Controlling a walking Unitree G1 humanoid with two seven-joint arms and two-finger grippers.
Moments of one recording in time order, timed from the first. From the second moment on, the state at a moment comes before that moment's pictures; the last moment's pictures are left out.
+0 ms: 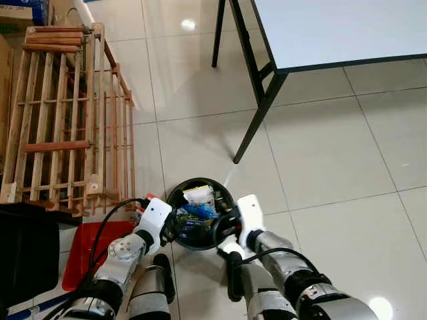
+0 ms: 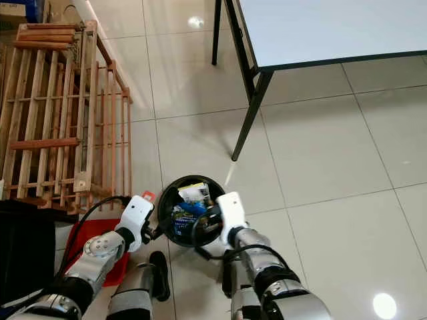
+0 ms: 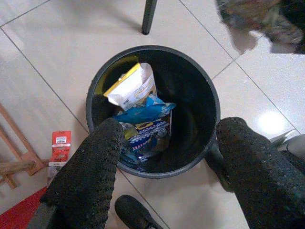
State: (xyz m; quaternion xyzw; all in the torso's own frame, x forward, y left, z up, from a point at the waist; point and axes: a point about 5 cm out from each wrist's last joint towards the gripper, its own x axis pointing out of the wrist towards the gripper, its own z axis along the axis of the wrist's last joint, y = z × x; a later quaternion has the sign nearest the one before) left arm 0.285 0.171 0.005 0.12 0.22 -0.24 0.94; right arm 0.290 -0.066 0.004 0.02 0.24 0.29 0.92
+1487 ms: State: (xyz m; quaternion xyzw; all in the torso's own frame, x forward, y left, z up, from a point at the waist) left arm 0.293 0.155 0.015 0.12 0.20 -0.26 0.94; right arm 0.330 -0.094 0.041 -0.05 0.20 0.29 0.94
